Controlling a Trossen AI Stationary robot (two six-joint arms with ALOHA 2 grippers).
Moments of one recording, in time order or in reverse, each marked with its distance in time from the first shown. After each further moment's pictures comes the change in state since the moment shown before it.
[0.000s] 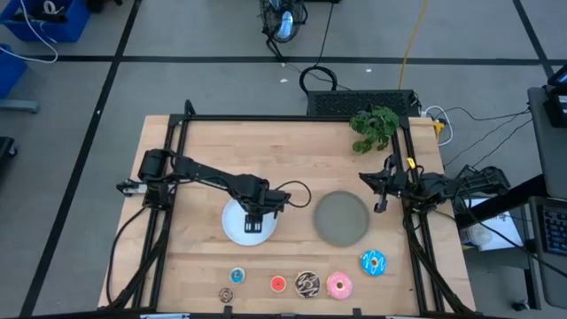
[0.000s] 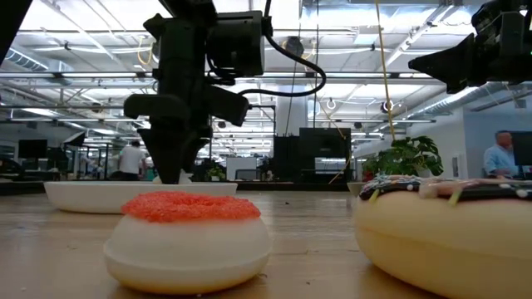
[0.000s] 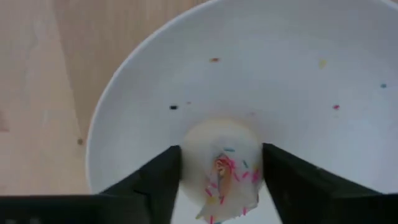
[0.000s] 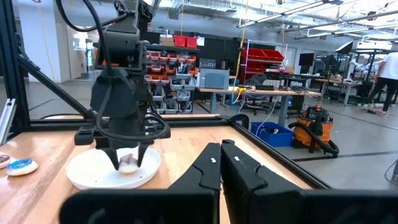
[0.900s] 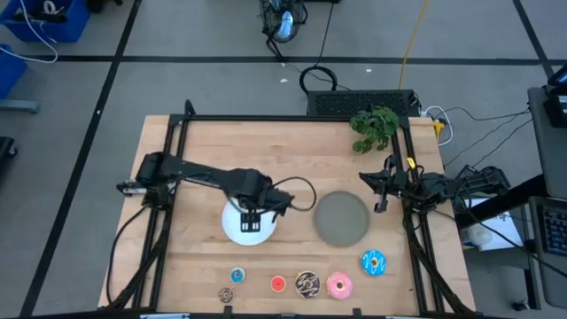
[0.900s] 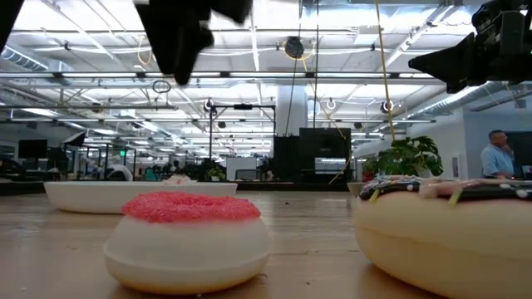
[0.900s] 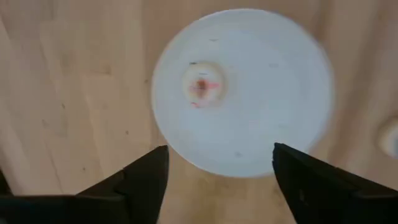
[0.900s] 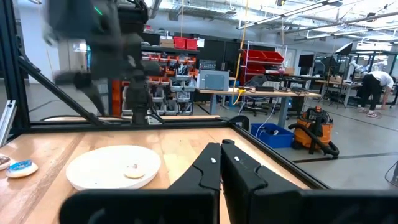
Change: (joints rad) left arm -0.126 -0.006 0.533 -0.626 -0.086 -0.132; right arm 0.000 0.000 0.000 0.007 -0.001 -0.003
